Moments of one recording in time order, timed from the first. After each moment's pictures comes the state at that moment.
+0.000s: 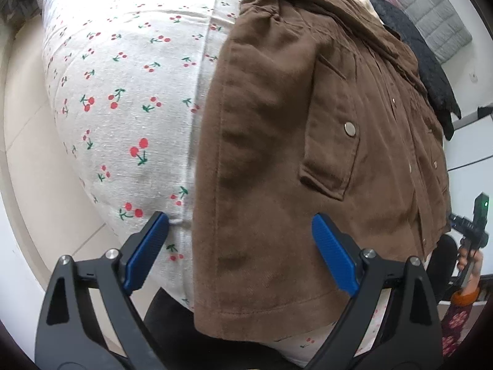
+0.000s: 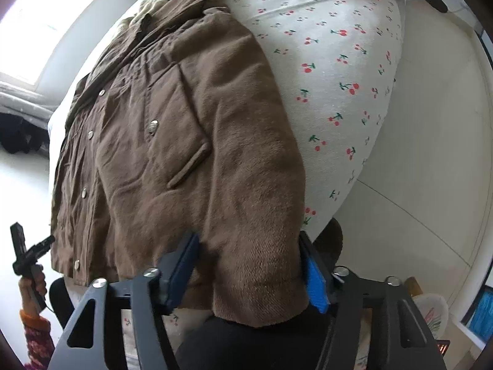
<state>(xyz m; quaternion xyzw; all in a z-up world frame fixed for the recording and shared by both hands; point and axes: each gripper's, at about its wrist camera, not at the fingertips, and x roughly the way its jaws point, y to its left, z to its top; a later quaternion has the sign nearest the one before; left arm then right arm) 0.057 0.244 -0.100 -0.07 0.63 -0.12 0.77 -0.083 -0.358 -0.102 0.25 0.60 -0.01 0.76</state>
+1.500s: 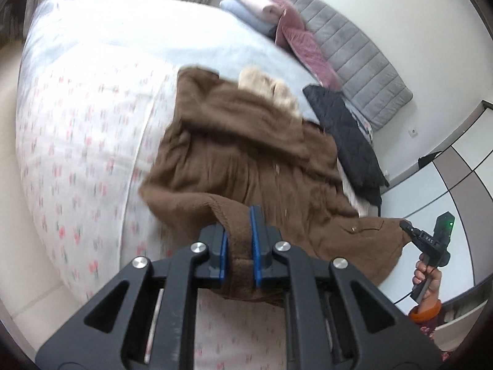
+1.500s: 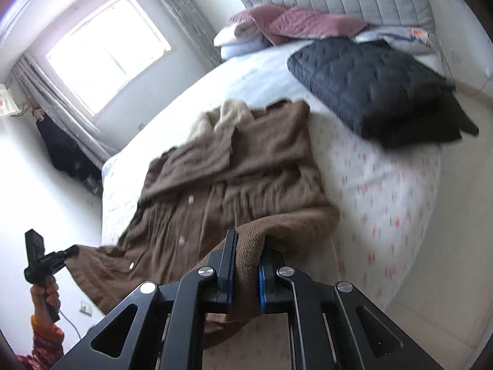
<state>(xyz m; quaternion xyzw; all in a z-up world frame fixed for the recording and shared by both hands) 0.097 0.222 0.049 -0.18 0.45 -0.20 0.85 -0.015 -0.351 0.059 0.23 0.40 0.04 0.89</state>
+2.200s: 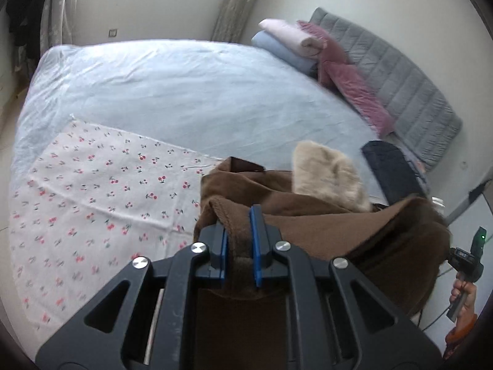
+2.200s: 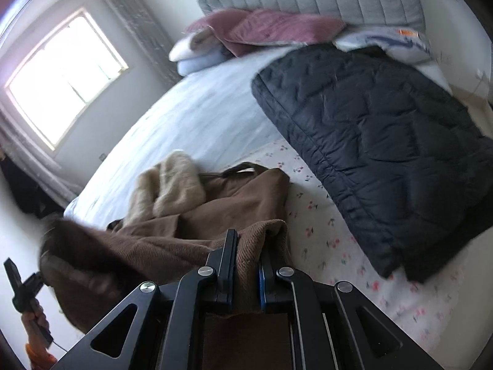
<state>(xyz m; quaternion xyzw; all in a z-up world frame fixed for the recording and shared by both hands) 0.336 0.196 0.023 -0.14 0.41 -0.09 0.90 0.236 -0.423 0.022 0.26 0.41 -0.04 0.88</state>
